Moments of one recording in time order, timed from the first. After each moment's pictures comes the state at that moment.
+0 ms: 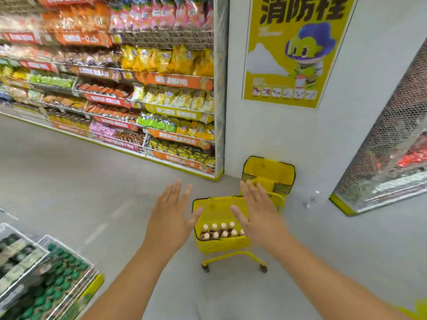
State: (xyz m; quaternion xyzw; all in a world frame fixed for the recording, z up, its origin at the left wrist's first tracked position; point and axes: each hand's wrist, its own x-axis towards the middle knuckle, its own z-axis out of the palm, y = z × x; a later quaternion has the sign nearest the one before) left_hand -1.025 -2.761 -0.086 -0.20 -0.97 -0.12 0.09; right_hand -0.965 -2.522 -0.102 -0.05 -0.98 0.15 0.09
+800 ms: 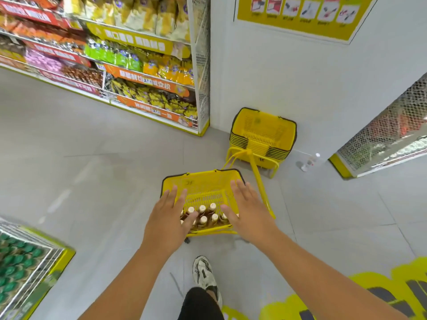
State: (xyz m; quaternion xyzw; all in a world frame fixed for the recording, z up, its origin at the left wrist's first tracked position) left_hand -1.224 -2.607 -0.271 -0.17 -0.97 -0.15 -0.10; right_hand -1.170 -2.376 -0.256 -0.07 -0.97 0.21 -0.09
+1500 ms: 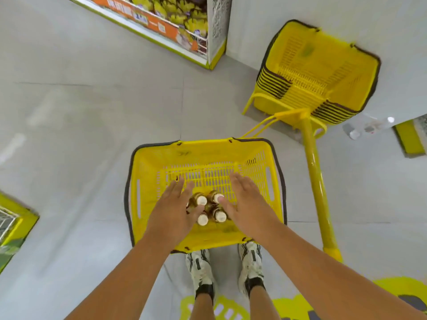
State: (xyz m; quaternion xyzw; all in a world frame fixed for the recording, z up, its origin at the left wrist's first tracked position) left_hand -1.362 -2.554 -0.585 -0.11 -0.95 -0.14 -0.26; right_hand -1.335 -2.339 -0.572 -0.07 -0.92 0.27 -0.29
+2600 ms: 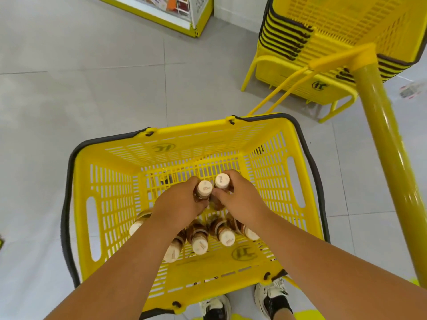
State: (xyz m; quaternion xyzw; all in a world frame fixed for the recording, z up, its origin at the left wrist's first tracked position) left_hand -1.425 -2.514 -0.731 -0.11 -0.91 -0.17 -0.35; right_hand -1.377 -2.346 -0.738 -0.24 -0.79 0.51 -0.26
